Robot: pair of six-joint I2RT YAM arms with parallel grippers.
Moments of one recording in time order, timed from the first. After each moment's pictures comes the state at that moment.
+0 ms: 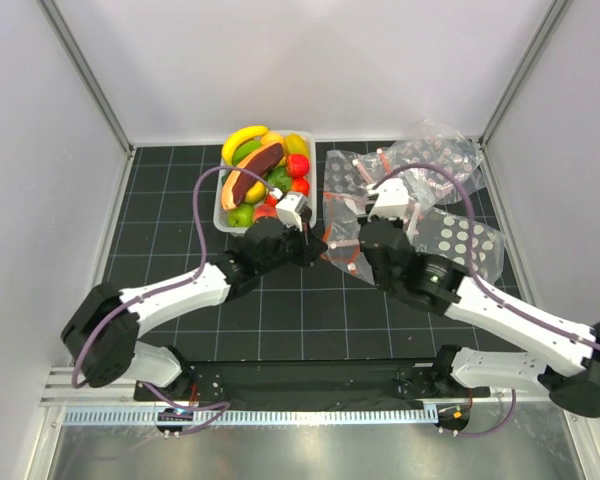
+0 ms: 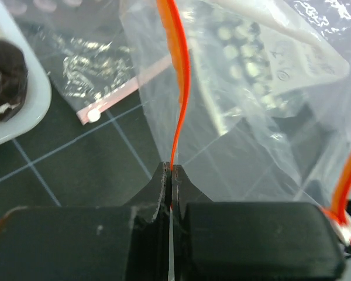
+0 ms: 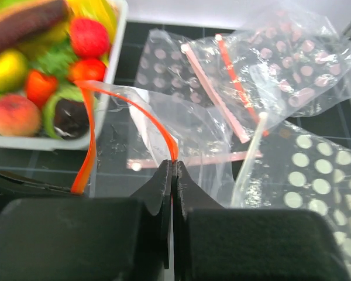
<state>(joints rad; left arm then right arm) -0.83 1.37 0.83 0.25 0.04 -0.53 0.99 1.04 1.03 -0.38 0.93 0.29</state>
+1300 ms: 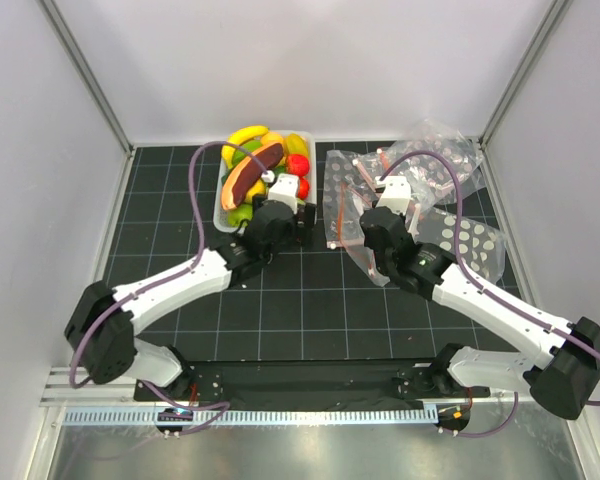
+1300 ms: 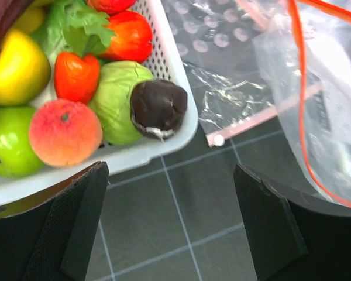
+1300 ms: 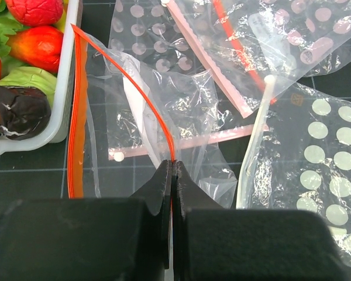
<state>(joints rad) -0.83 1.37 0.99 -0.05 -0.41 -0.34 0.78 1.14 0.95 -0.35 0.76 0.39</state>
